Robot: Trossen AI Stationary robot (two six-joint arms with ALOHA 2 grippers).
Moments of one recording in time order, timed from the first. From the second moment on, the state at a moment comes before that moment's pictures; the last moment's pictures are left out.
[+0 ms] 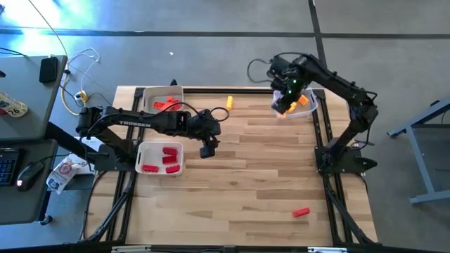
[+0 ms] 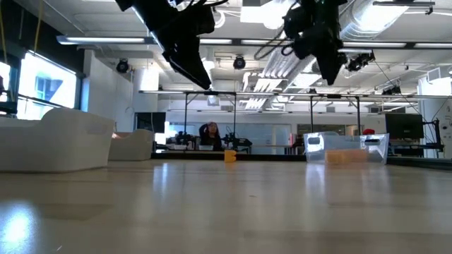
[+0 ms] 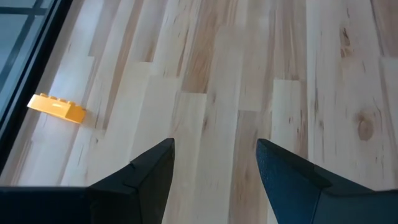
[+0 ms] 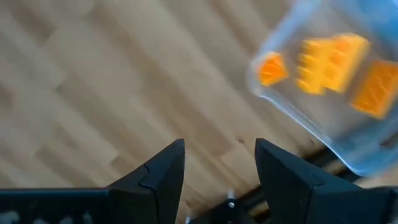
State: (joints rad) left arm 0.20 1.52 1.12 -0.48 -0.14 0.05; right arm -0.67 1.64 1.65 -1.57 -0.10 0.02
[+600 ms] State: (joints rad) left arm 0.21 1.52 1.12 -0.49 -0.15 0.03; right arm -0.12 1.62 1.60 -1.57 -0.03 -0.03
